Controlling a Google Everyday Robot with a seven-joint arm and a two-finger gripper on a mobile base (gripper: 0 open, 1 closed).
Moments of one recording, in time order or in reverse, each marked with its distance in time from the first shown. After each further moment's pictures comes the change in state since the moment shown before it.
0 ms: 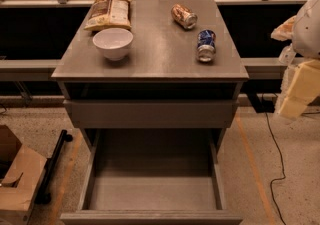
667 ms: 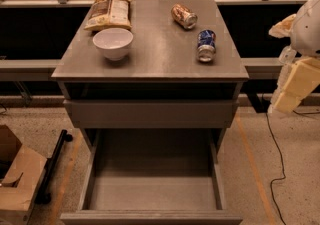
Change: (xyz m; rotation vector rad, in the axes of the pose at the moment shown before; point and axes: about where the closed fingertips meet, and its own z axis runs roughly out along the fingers) arm -0.001 -0.014 0.008 0.023 -0.063 0.006
